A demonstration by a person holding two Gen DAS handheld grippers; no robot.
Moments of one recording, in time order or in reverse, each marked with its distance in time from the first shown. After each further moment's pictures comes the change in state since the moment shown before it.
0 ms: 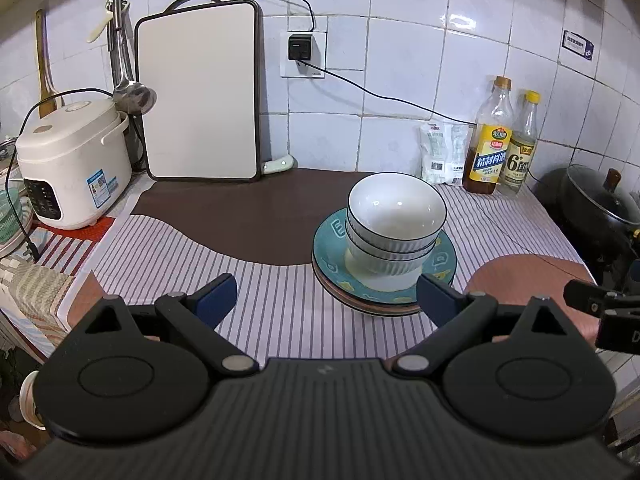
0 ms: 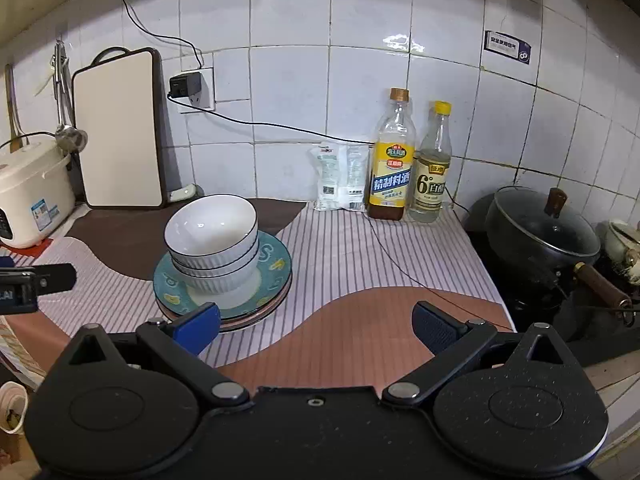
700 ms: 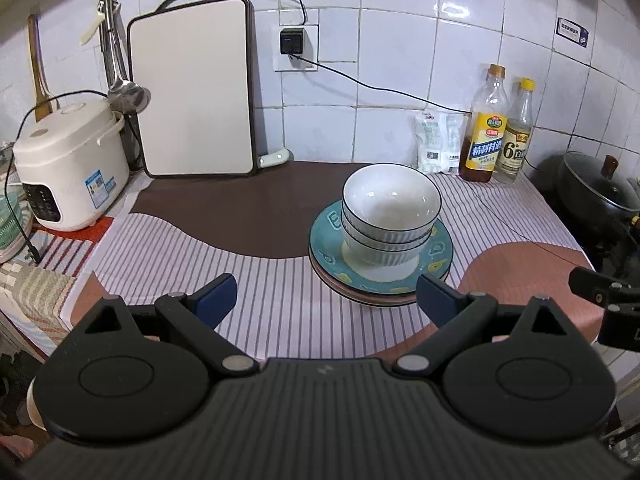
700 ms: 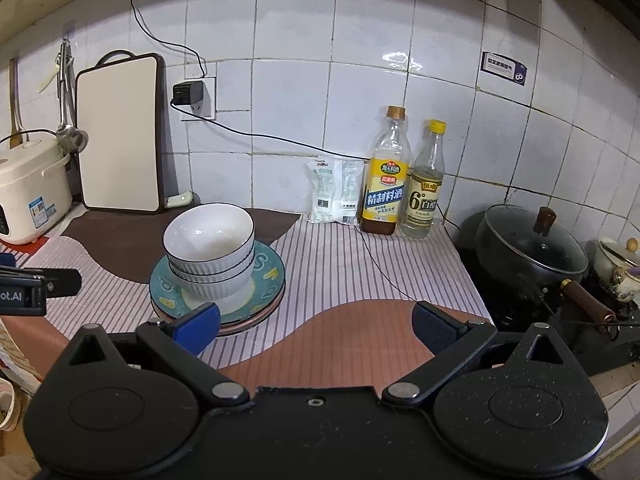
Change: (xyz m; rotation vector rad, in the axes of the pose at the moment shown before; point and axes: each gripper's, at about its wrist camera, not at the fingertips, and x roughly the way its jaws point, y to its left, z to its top) left arm -0.005 -0.005 0.001 0.033 0.026 0.003; right arm -0.011 0.006 0.001 -0.036 -0.024 -0.055
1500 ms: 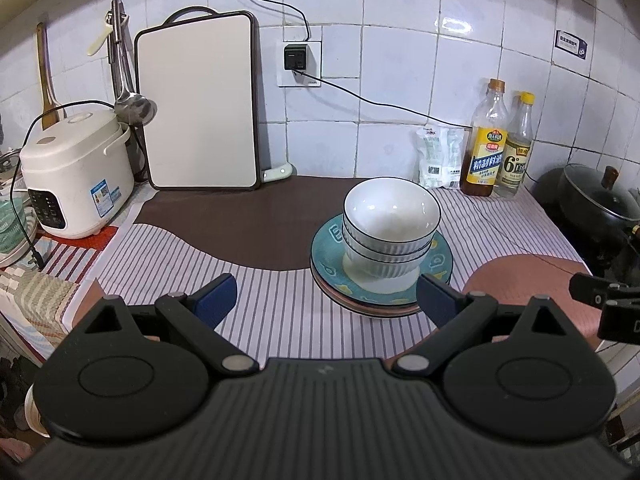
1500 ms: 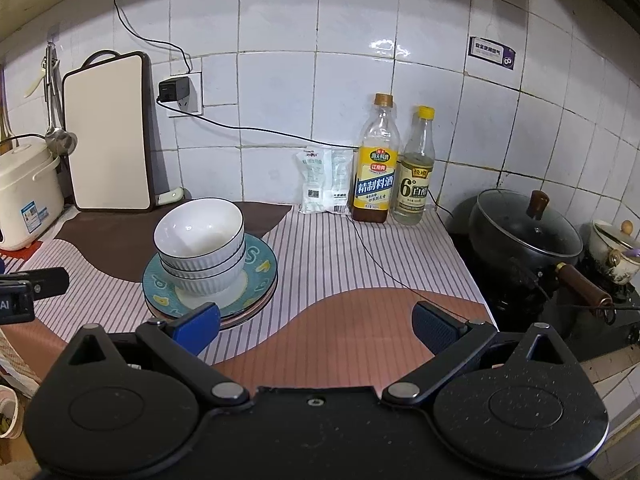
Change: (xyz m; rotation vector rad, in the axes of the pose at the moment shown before) left arm -0.006 0.000 -0.004 -0.012 -0.054 0.006; right arm 0.001 -0.006 -0.001 0.042 0.018 -0.001
